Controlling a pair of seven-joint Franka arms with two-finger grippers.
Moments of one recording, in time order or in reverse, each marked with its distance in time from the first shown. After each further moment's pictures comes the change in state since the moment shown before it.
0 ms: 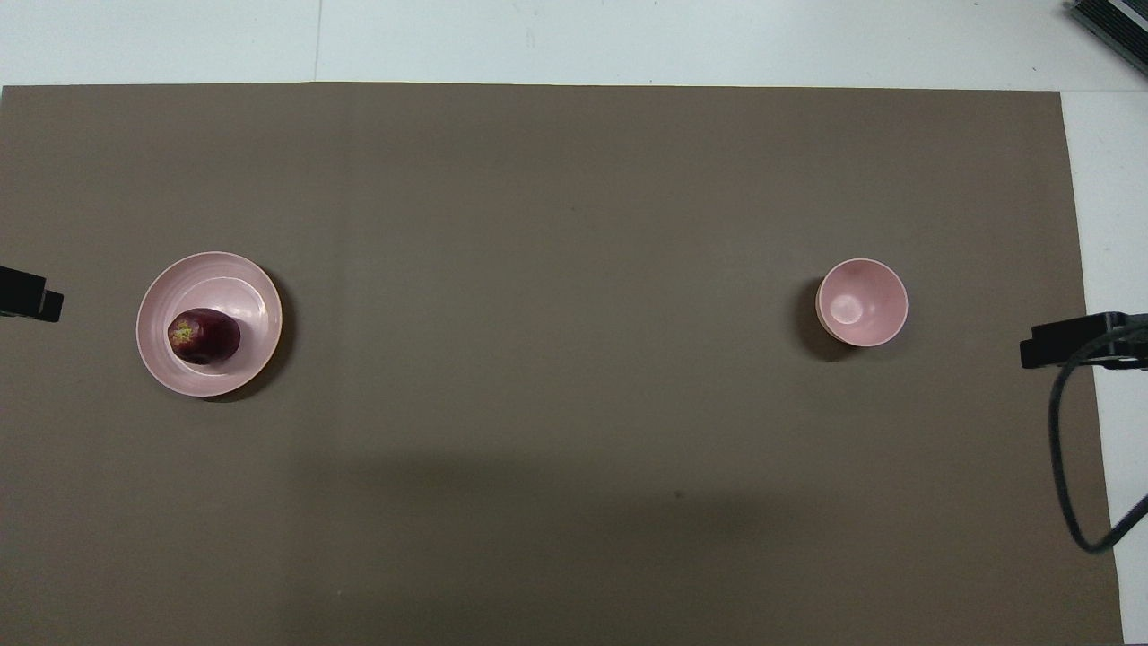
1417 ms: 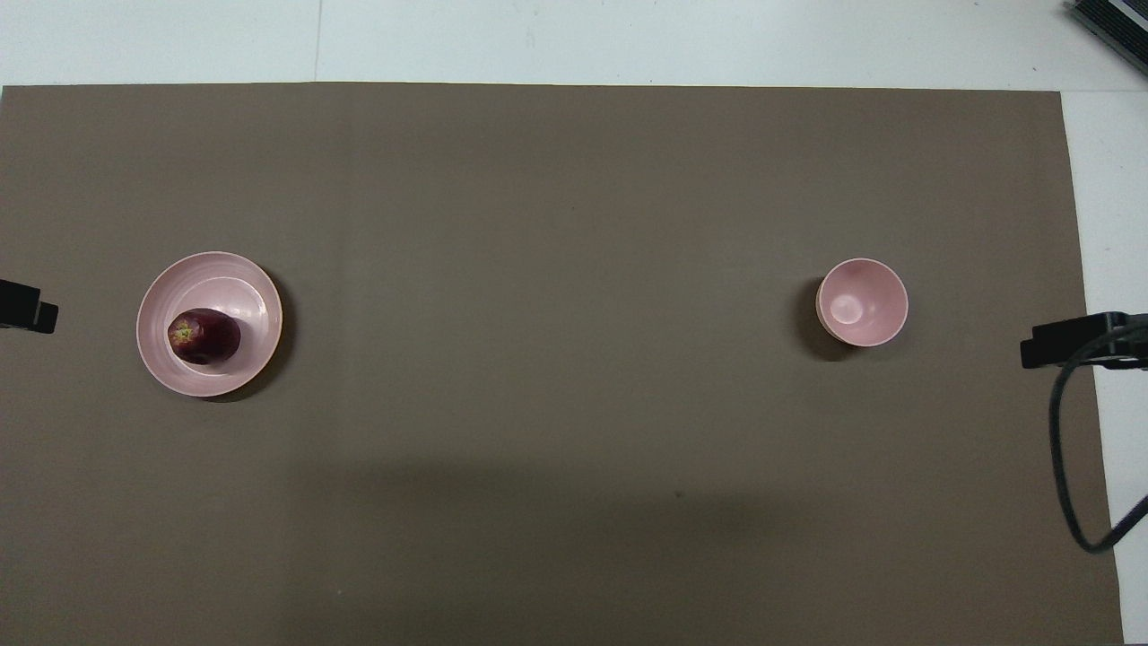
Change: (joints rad) left arm 0.016 -0.027 -0.003 -0.045 -0.001 0.000 -0.001; right arm 0.000 0.000 0.000 0.000 0.000 0.000 0.000
